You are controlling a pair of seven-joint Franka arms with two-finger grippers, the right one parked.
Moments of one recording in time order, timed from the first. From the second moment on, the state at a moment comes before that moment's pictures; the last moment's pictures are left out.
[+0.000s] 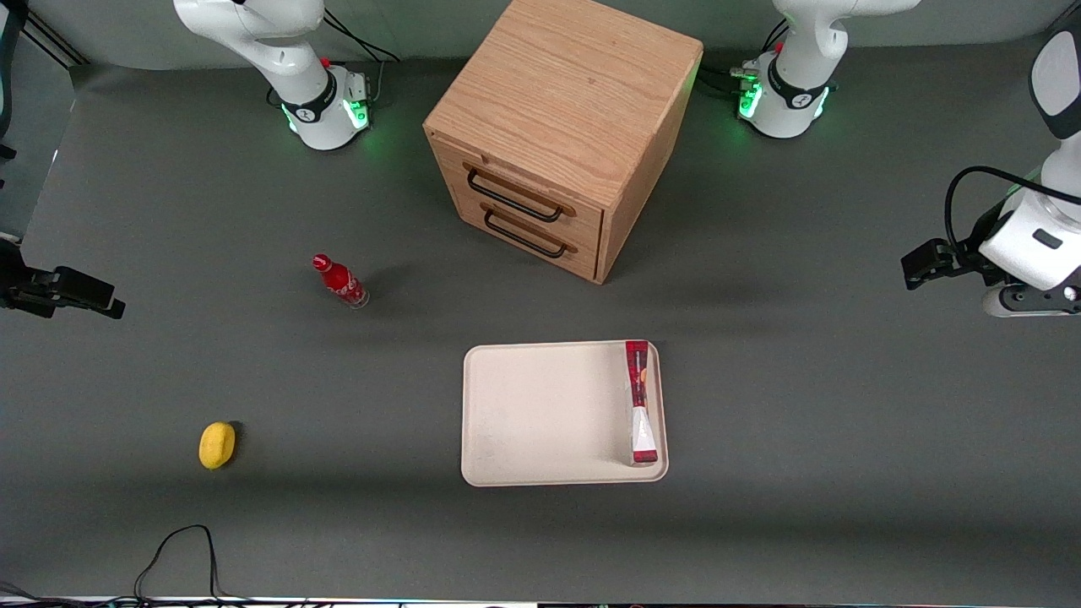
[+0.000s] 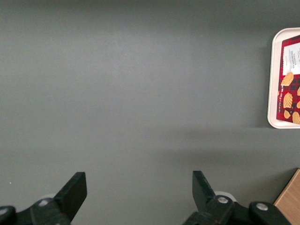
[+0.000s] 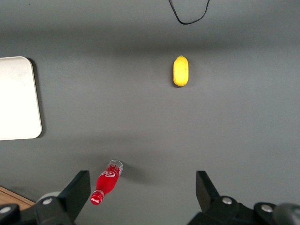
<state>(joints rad) -0.04 0.05 0.00 -1.68 0.07 1.74 -0.08</state>
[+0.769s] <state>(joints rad) -0.08 0.05 0.05 -1.67 0.04 1.74 -0.08</state>
